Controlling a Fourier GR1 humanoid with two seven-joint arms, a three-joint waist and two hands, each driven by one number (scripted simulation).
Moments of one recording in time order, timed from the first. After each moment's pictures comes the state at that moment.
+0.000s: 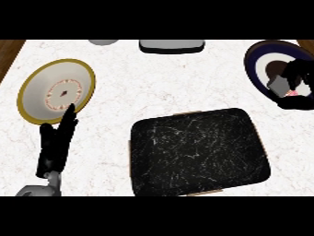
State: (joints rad) left arm -0.03 0.17 -0.08 -1.45 -0.02 0.22 0.22; right arm -0.55 -0.58 0.01 -0.89 0.52 -0.34 -0.62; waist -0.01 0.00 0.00
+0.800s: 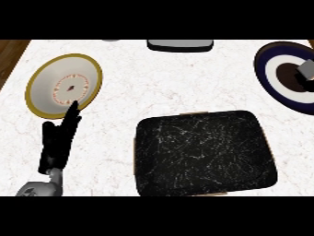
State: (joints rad) left arm -0.05 0.15 -0.07 -1.44 -0.03 0.17 0.20; right arm -0.82 -0.66 -0.14 -0.39 0.58 -0.35 -0.68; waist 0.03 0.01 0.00
